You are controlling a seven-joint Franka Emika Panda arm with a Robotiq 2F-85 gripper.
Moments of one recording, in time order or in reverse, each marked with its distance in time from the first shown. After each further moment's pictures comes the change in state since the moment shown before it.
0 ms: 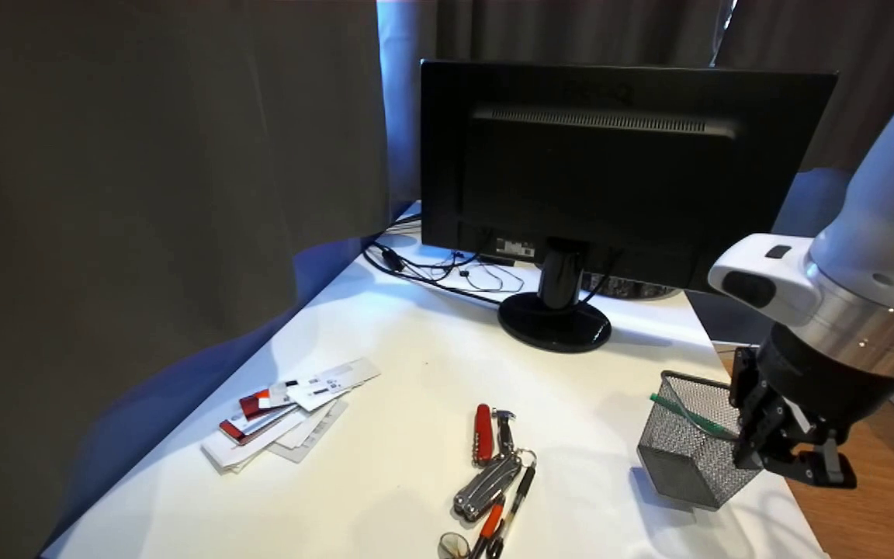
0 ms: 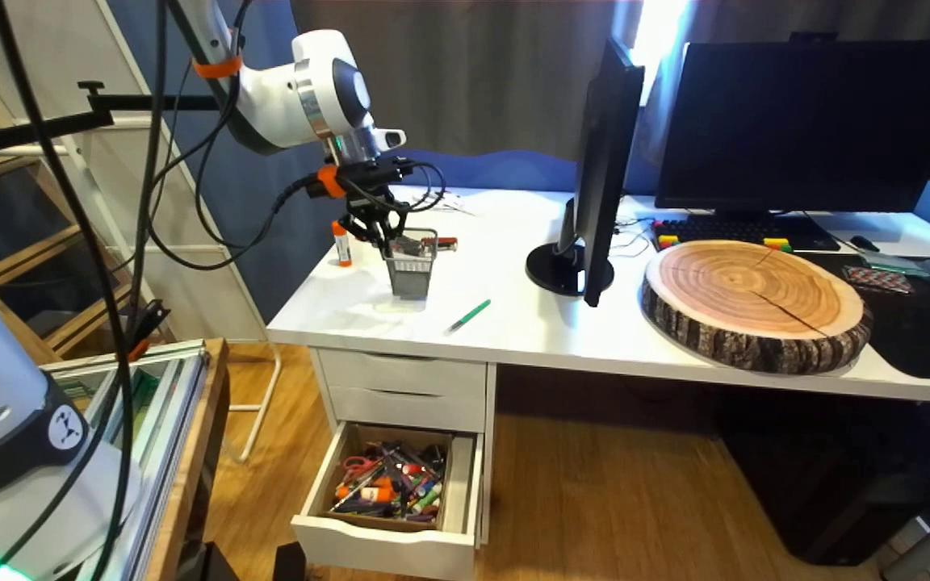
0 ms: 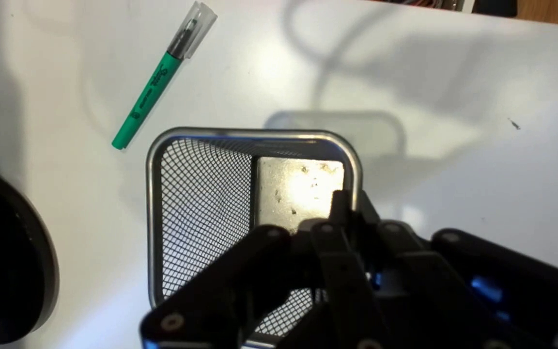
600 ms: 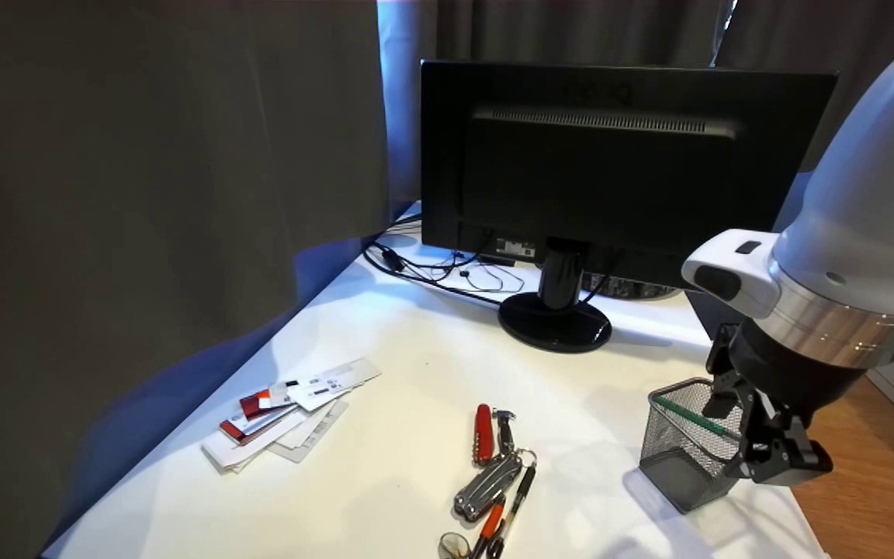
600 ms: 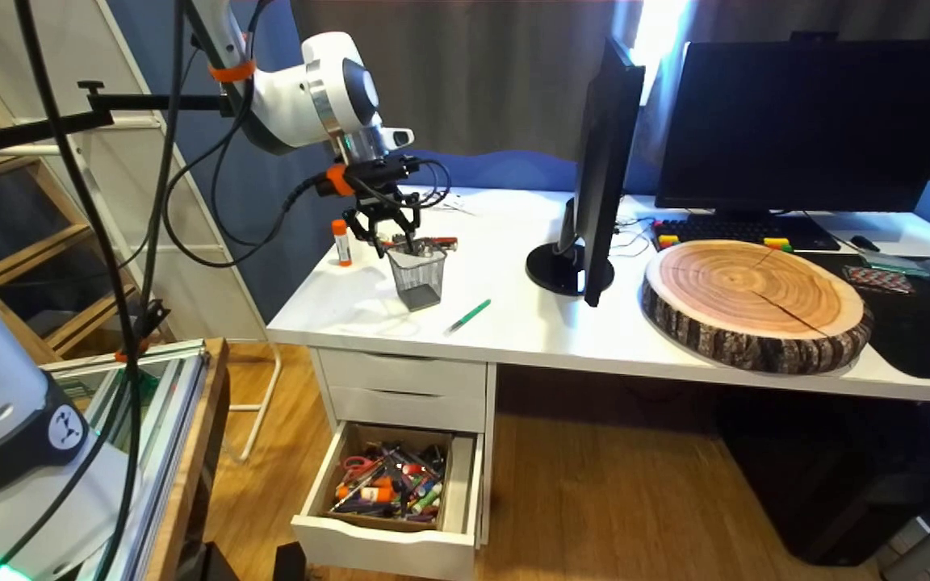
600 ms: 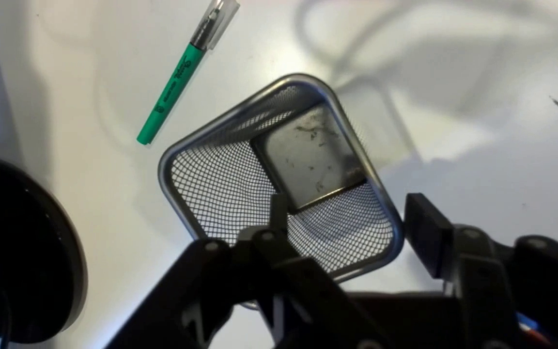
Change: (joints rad) arm 0.037 0.036 -0.037 0.067 -0.028 -0.036 0.053
